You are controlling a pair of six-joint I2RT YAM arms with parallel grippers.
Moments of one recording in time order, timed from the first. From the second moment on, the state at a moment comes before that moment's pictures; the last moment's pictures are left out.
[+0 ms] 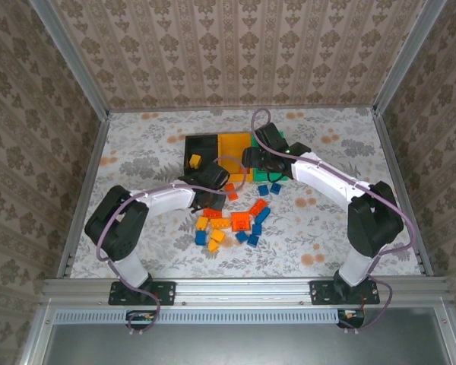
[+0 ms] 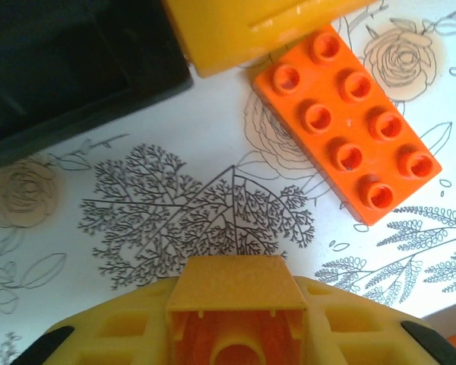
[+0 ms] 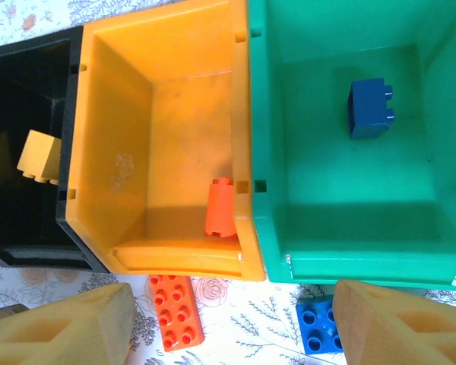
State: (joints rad) left arm -0.74 1.69 0.98 -0.40 -0.13 -0.30; right arm 0.55 1.71 1.36 -0.53 0.13 0.61
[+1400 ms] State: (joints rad) left arm -0.60 1.16 0.84 -0.25 -0.19 -0.43; right arm 0.73 1.80 1.25 -0.47 -0.01 0.52
